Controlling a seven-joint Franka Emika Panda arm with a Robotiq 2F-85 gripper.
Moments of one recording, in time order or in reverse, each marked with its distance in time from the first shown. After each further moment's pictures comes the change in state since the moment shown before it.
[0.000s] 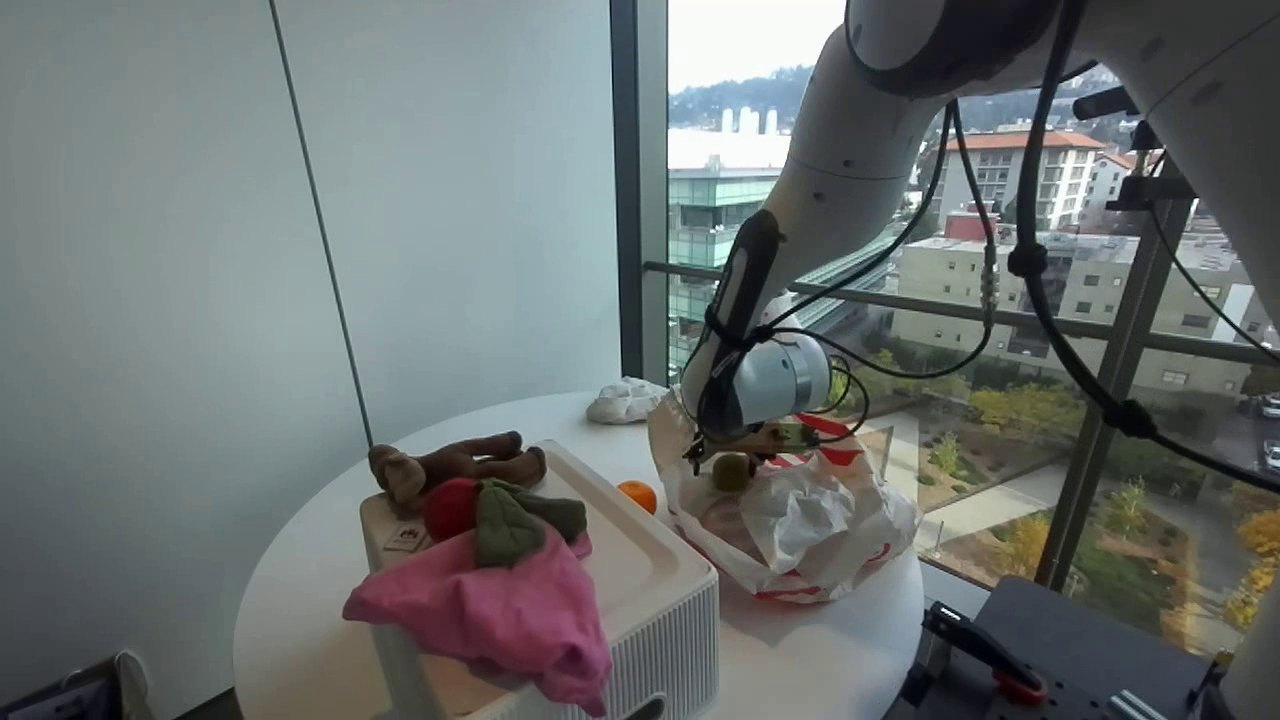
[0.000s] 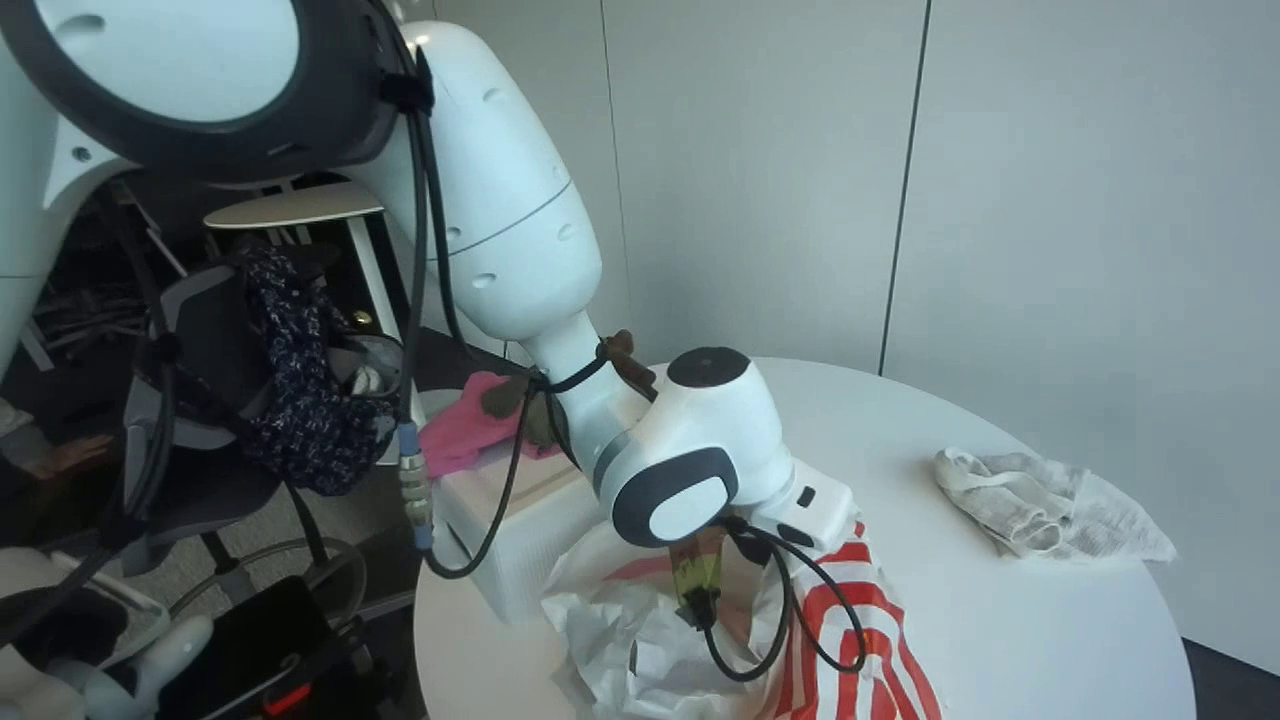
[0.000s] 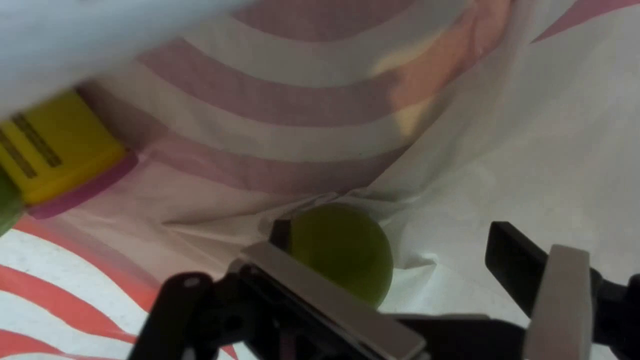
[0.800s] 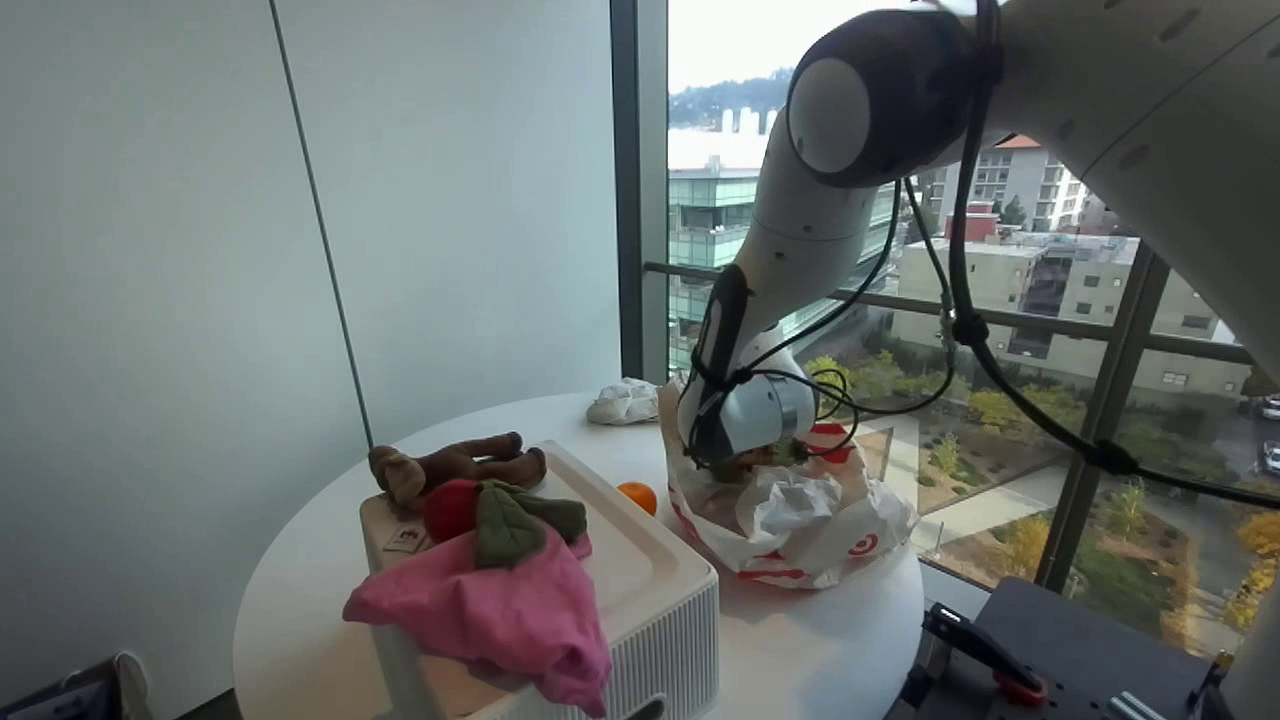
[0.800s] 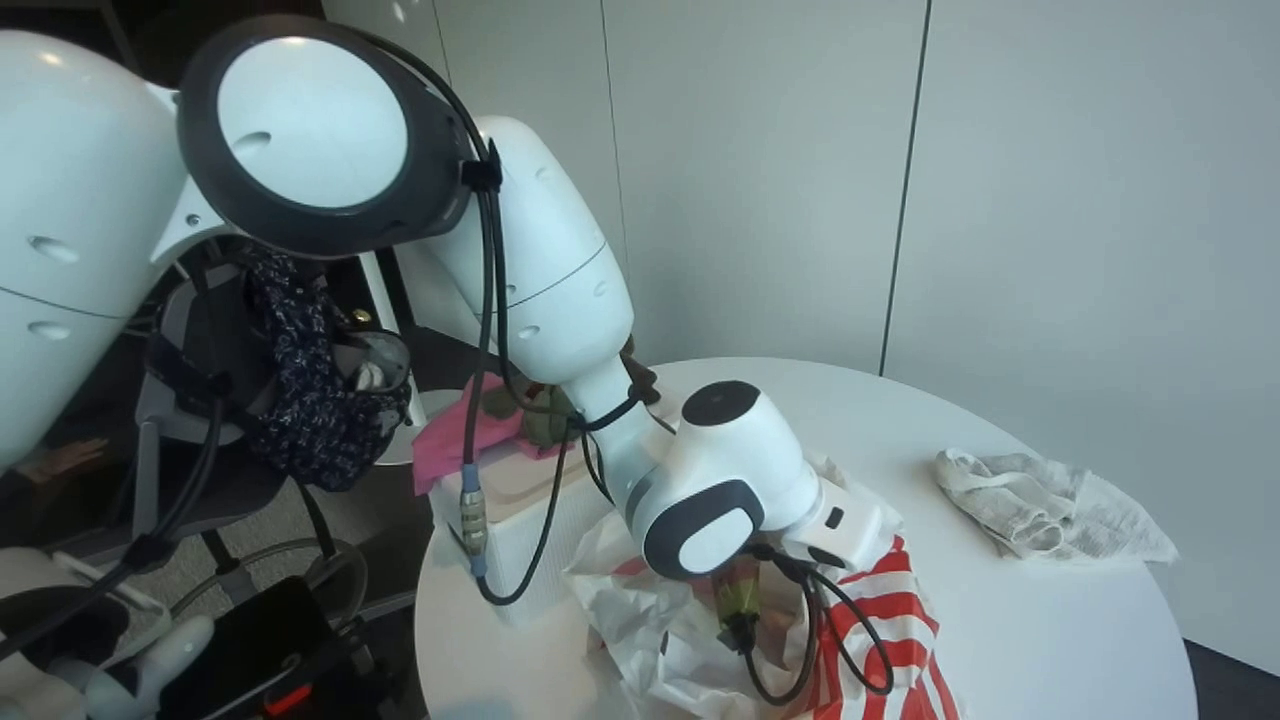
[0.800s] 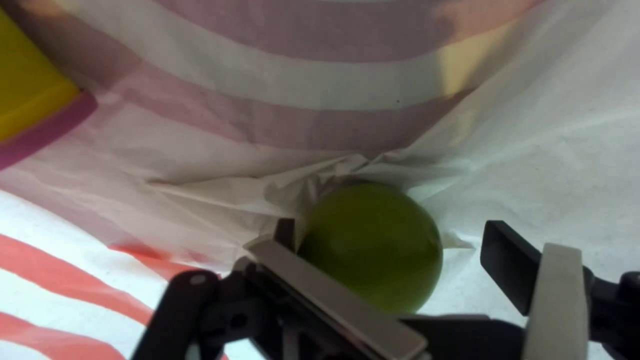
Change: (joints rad) arm 0.086 0.173 -0.109 0.140 0.077 0.132 0.028
